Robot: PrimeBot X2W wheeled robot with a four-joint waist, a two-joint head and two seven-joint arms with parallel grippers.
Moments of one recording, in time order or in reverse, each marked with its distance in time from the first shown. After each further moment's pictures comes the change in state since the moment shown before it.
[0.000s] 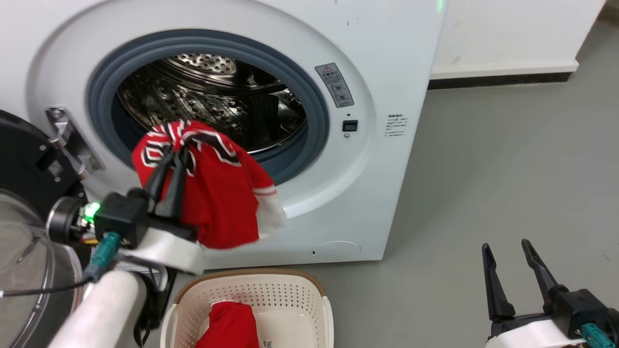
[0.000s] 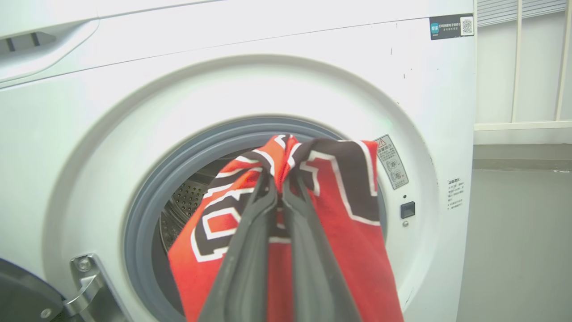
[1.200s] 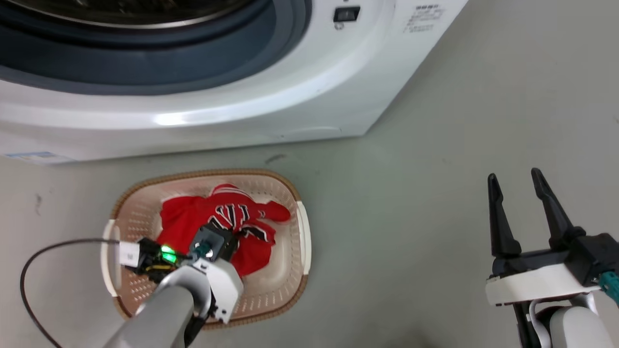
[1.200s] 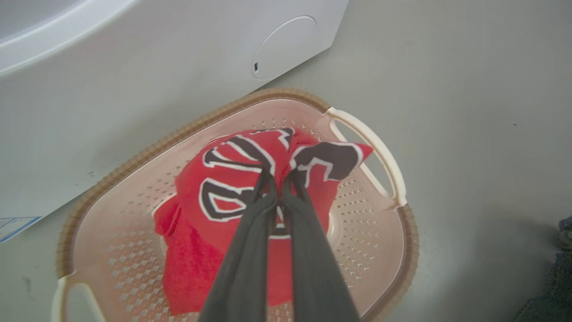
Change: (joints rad) left arm -0.126 -0.141 -0.283 0.651 0.047 -0.202 0.062; right arm -0.173 0.000 0.010 -0.054 0.019 0.000 0.000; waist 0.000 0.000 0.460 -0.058
